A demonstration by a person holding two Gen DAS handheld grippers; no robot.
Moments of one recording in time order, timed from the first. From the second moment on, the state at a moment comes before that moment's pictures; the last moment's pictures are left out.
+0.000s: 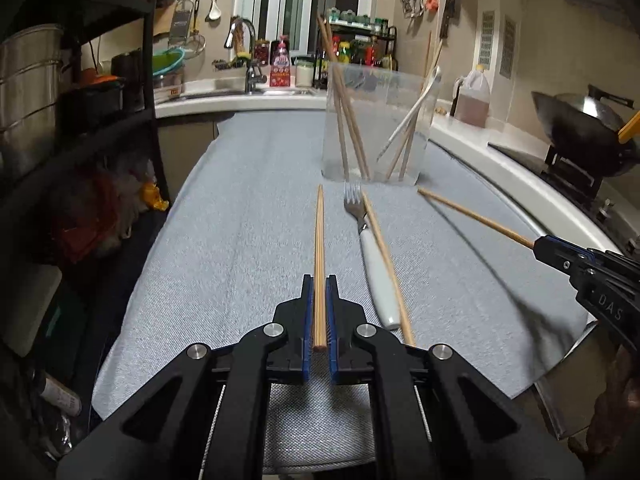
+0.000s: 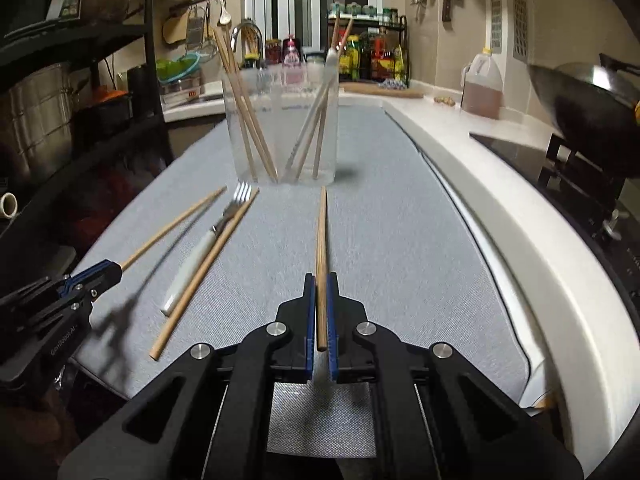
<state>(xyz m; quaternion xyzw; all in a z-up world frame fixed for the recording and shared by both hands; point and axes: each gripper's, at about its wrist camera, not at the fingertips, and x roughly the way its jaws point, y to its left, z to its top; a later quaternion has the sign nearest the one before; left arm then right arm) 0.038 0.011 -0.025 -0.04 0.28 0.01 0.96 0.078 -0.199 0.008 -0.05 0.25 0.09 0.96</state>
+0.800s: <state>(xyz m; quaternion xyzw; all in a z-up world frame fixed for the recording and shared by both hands) 0.067 0.031 0.117 -0.06 0.19 -0.04 0.98 0.109 -0.189 0.147 -0.02 0.19 0.13 0.97</state>
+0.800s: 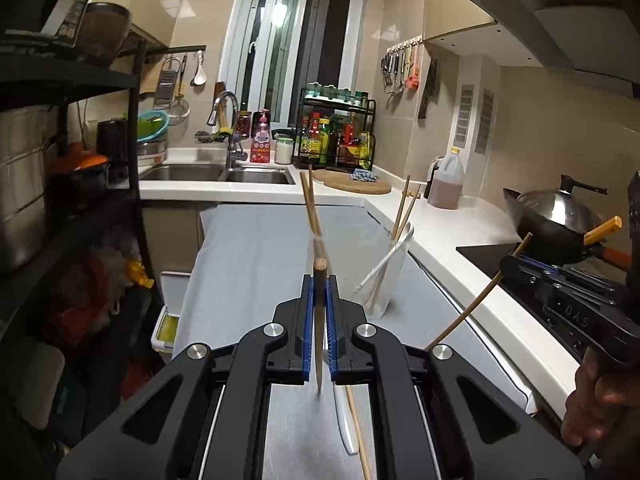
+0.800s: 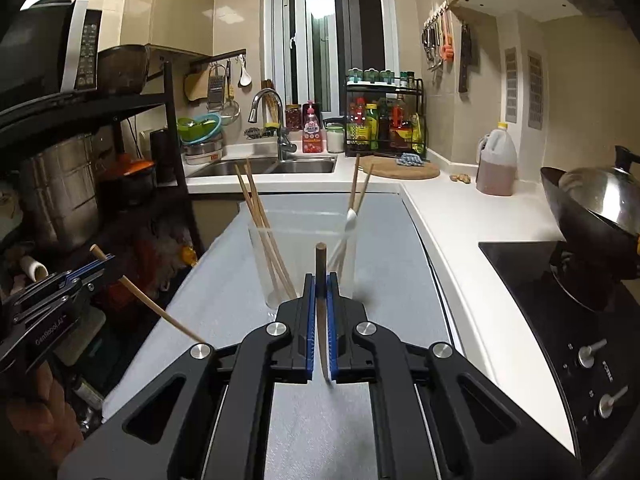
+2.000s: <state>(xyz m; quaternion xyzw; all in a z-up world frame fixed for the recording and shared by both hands) 0.265 0.010 0.184 -0.02 0.22 -0.08 0.97 0.263 -0.173 0.208 0.00 0.18 0.16 0.97</state>
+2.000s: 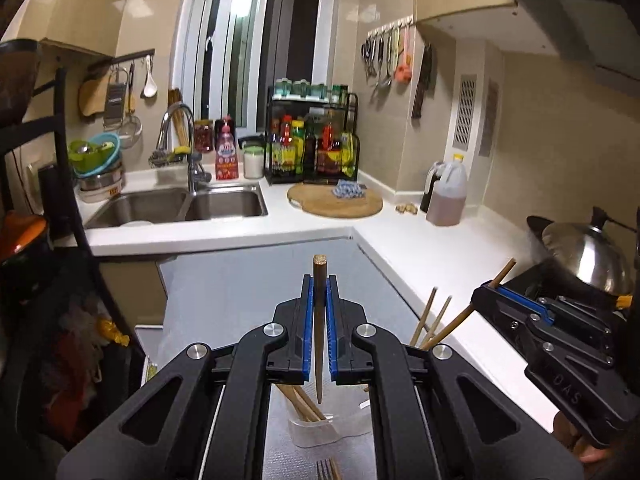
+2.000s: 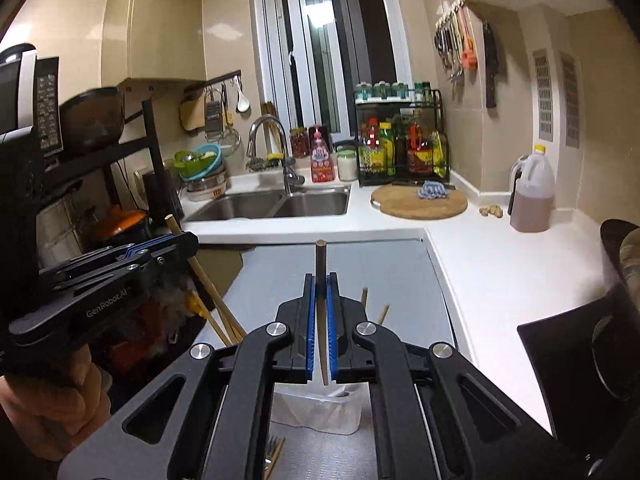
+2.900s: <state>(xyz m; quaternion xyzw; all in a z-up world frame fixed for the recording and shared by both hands) 0.103 0.057 0.154 -0.07 0.19 -0.04 0.98 0.134 -0.190 0.175 -0.01 0.14 0.16 0.98</state>
